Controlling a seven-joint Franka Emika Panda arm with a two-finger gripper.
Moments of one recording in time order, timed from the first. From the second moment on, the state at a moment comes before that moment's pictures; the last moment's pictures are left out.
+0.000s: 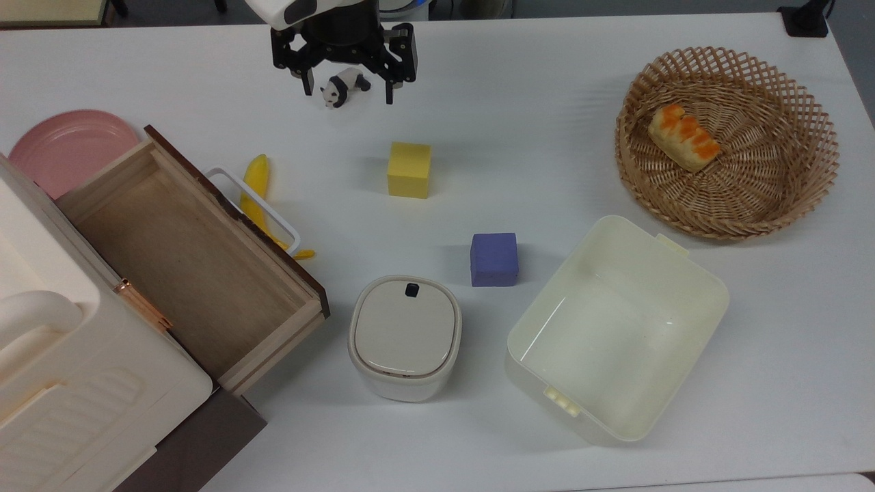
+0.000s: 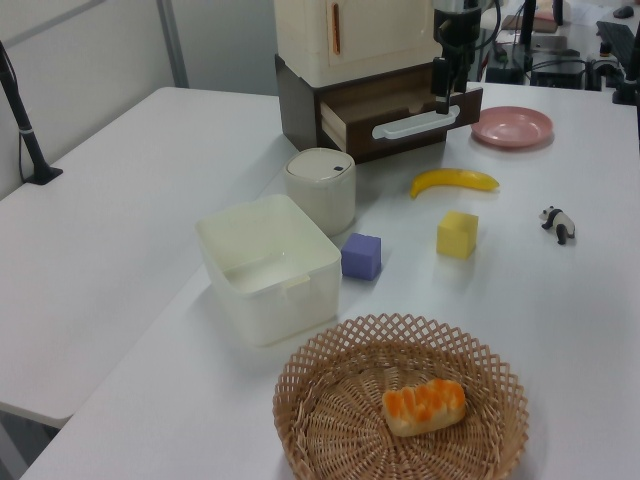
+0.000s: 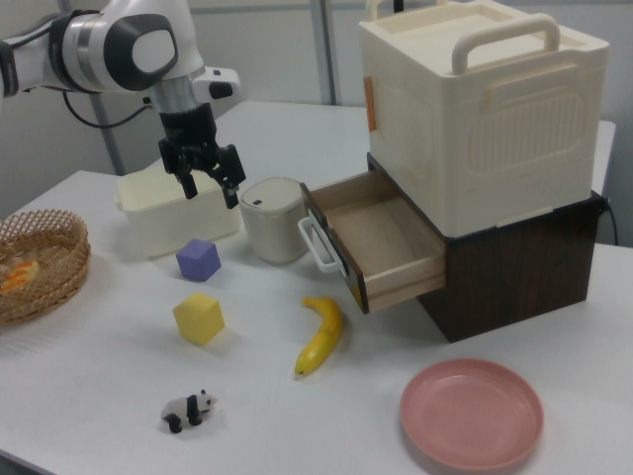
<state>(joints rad) 0.03 0.11 0.01 -1.61 -0.05 1.74 0.11</state>
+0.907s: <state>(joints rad) 0.05 0.14 0.01 -1.61 -0.05 1.73 0.15</state>
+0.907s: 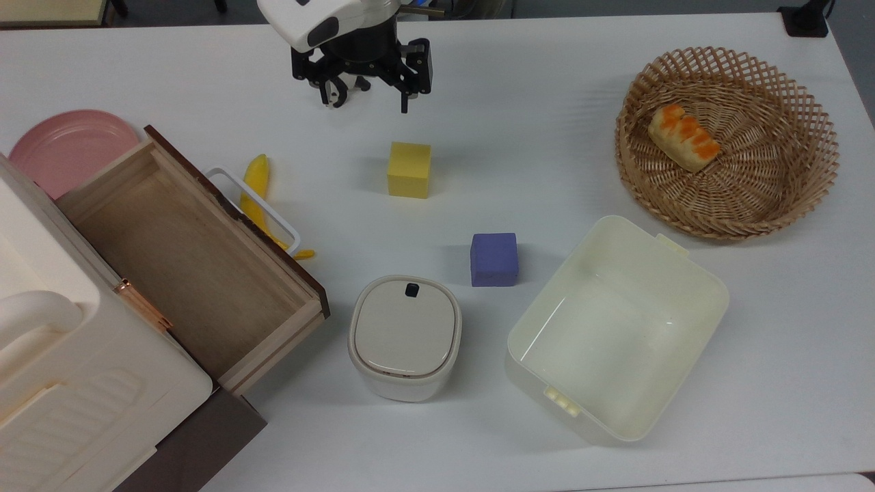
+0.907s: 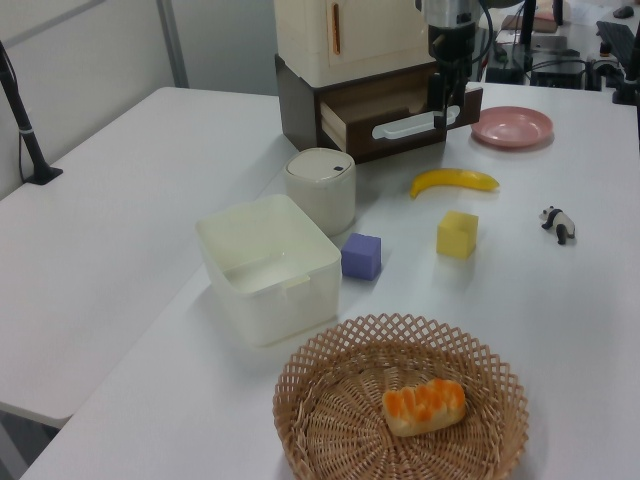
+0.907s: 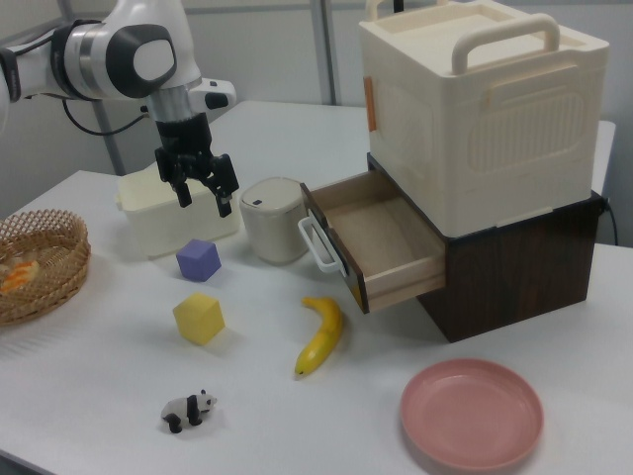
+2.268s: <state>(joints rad) 0.05 -0.38 0.01 -2.01 -0.02 1.58 0.23</state>
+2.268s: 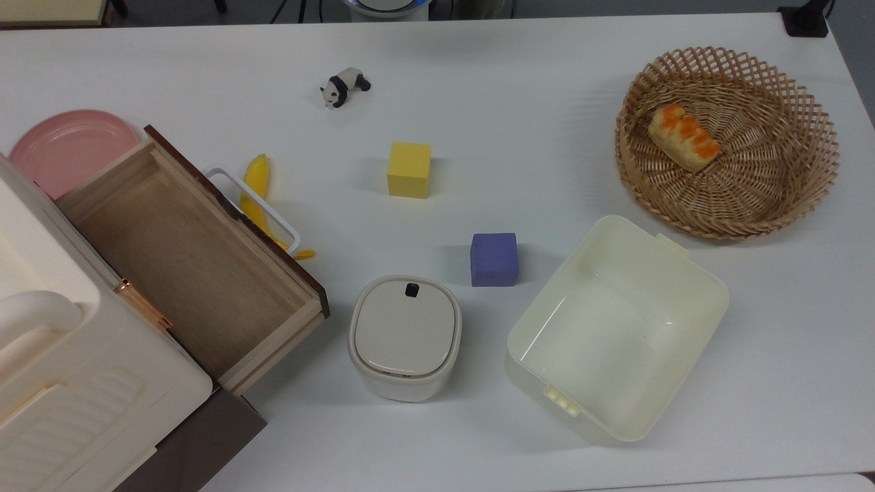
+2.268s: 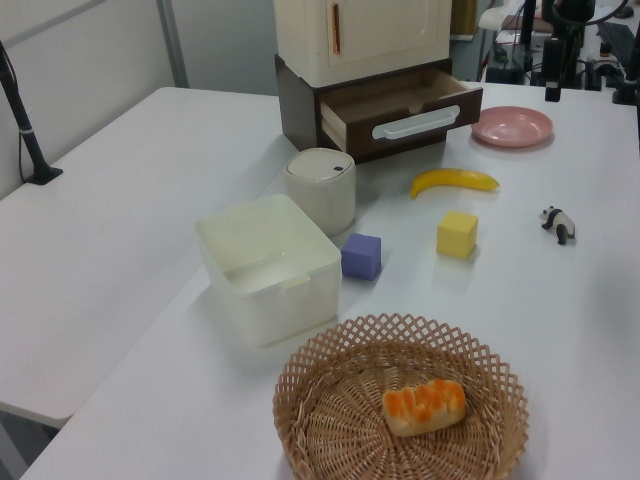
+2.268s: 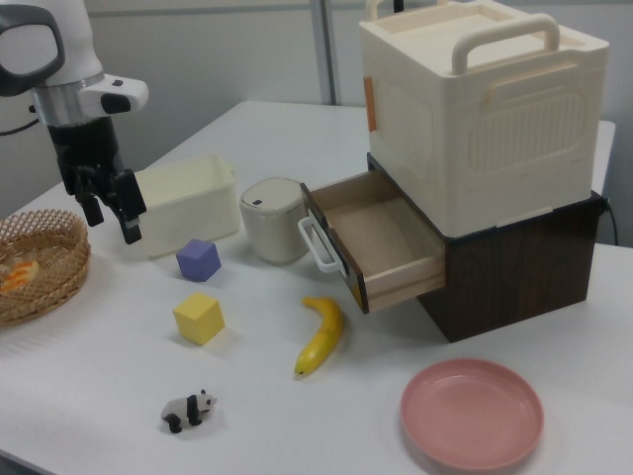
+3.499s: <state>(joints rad) -0.21 -0.38 0.14 -2.27 0.07 1.82 0.41</state>
